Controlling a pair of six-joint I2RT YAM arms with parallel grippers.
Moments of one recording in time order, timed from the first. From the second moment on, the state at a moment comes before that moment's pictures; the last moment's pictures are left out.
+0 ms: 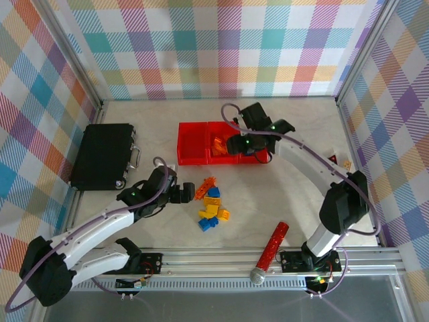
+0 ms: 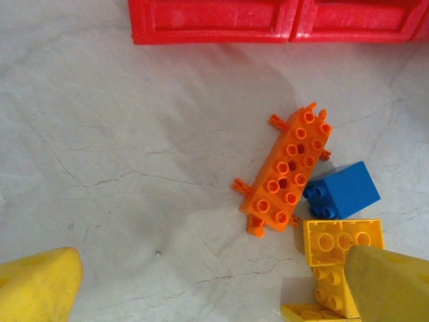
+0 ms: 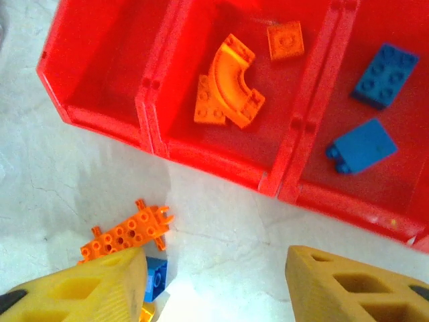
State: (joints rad) left arm -0.67 1.02 0.64 -0.50 -0.17 -0.55; right arm 0.58 1.63 1.46 -0.79 -0.08 0.28
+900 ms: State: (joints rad) left arm -0.70 1.22 0.72 -0.52 -0.18 -0.56; right arm 0.76 1.68 1.26 -0.75 -0.11 0.54
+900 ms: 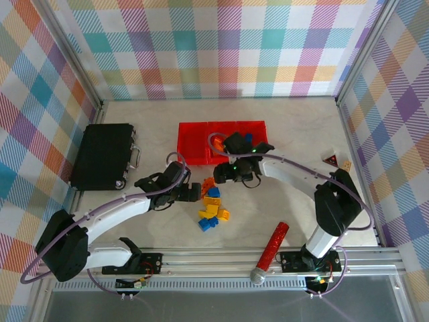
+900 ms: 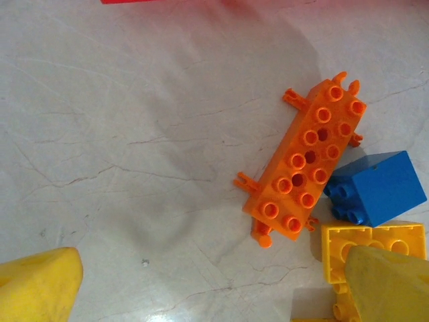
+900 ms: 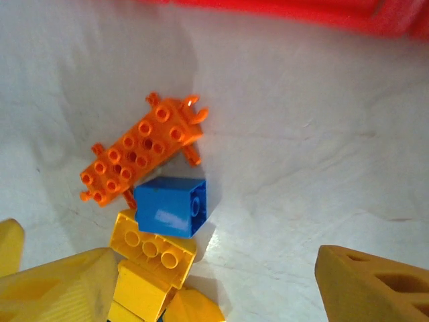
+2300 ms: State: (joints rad) left arm -0.70 0.77 0.54 -0.61 -0.45 -0.71; right arm 0.93 2.04 1.48 -0.85 0.08 0.66
